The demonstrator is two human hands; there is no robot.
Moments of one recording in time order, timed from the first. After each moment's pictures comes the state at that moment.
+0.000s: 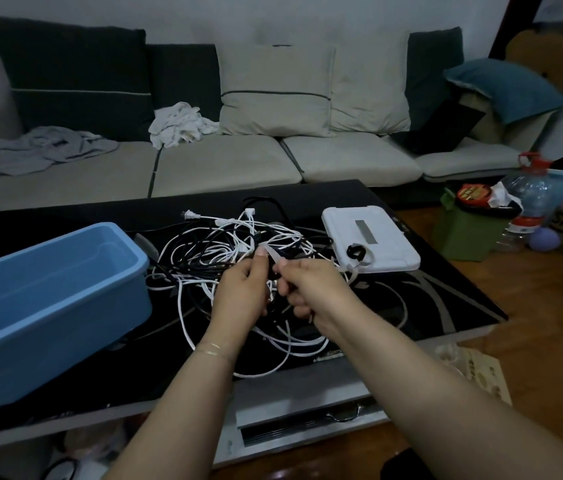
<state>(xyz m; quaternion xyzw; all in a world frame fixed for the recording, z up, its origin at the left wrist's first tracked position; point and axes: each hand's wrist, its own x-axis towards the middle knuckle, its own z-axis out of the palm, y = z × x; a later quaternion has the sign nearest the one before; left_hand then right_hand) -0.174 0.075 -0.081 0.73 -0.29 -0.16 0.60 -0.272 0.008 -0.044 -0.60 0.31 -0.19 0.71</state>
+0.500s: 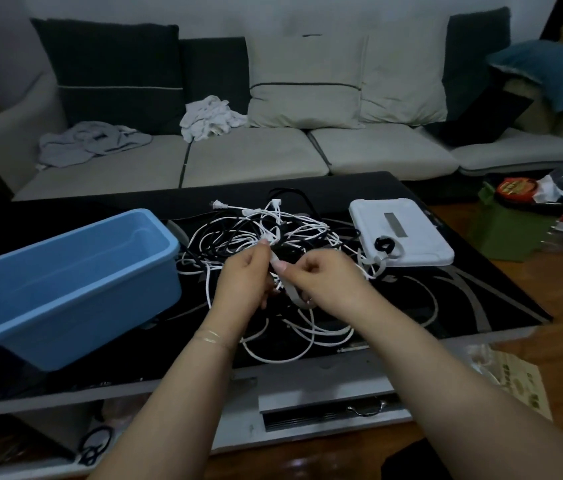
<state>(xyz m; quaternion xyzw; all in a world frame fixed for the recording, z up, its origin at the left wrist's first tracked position) -0.171 0.106 -0.061 0.72 -0.27 -0.17 0.61 -0.270 0.015 -0.048 -0.82 0.29 -0.17 0.46</state>
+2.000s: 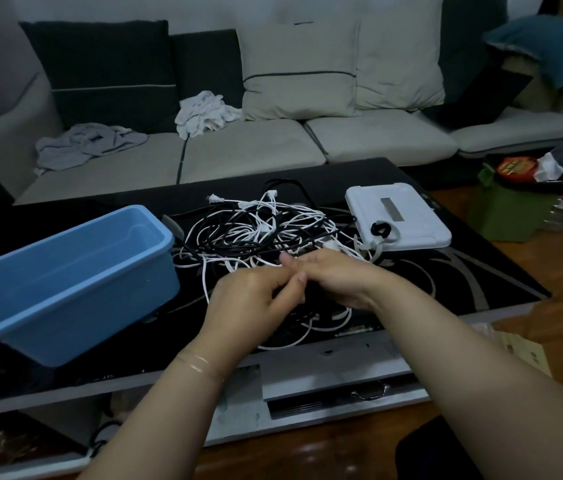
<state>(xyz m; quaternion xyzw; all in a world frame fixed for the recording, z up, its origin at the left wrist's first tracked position) -0.203 0.140 -0.062 0.77 -0.53 0.08 0.33 -0.275 -0.014 -0.067 -0.72 0.15 0.01 0.67</state>
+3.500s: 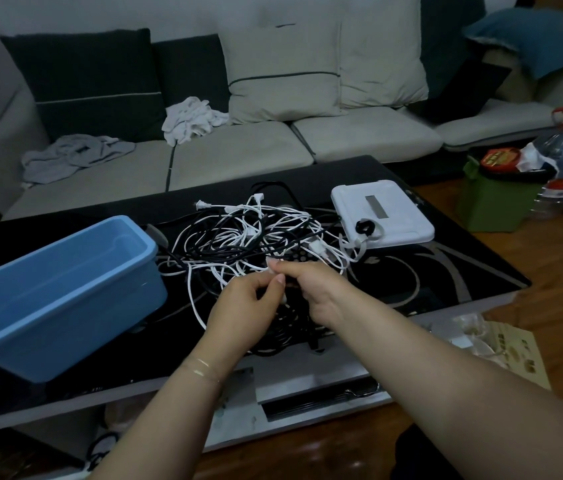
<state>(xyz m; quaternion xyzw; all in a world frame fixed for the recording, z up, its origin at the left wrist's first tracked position) -0.204 0.118 -0.084 0.80 -0.40 -0.11 0.44 -0.269 0.009 -0.074 -0.47 0.32 -0.11 0.82</state>
